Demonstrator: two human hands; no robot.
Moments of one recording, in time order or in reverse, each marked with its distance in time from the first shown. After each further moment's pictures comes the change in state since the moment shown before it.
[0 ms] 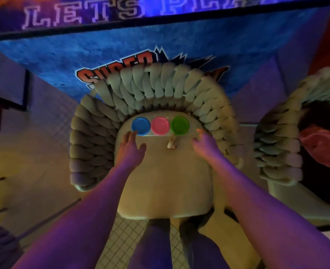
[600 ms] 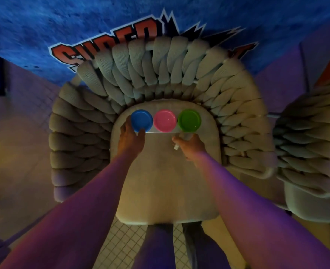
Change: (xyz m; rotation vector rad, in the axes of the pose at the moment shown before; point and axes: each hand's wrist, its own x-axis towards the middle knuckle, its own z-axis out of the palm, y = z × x) left_hand 0.092 -0.026 0.043 -0.174 0.021 -0.123; right_hand 0.051 -0.024 0.090 0.263 -0.138 0.290
